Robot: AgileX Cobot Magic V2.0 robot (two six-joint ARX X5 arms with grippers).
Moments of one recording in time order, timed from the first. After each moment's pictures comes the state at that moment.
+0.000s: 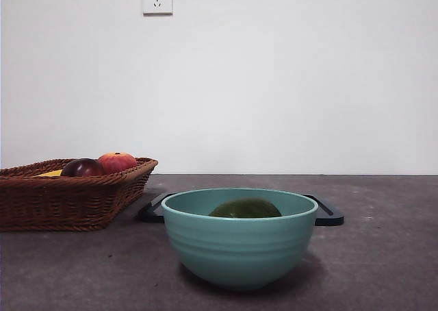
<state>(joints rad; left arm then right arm) -0.95 1.28 1.52 -1.10 -0.04 -0.14 0.17 0.52 0.88 -0.81 -0.55 -0.03</state>
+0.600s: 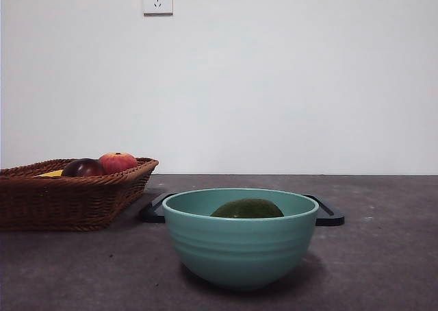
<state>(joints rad) -0.95 0.48 1.05 -1.02 -0.17 -0.15 0.17 0.52 0.88 -0.81 -0.55 -0.03</state>
